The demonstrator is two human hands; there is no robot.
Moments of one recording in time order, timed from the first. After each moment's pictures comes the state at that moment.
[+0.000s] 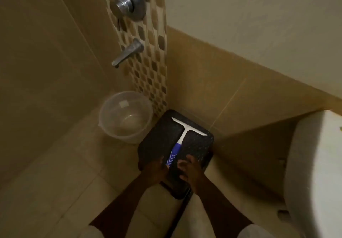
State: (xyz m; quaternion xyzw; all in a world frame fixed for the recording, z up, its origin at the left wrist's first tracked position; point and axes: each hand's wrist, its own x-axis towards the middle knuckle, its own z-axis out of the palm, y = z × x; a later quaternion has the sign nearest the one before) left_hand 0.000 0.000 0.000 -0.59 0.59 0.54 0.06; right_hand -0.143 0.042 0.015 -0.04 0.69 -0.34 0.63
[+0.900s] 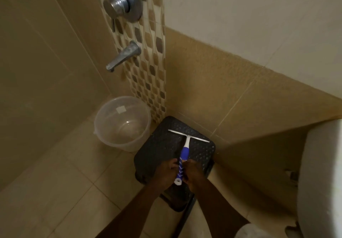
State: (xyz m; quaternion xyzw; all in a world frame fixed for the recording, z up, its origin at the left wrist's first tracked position) left_hand -0.056 -0.023 -0.004 -0.62 0.54 0.57 0.02; right_hand -0.153 -0.005 -0.019 0.01 0.74 -0.30 0.60
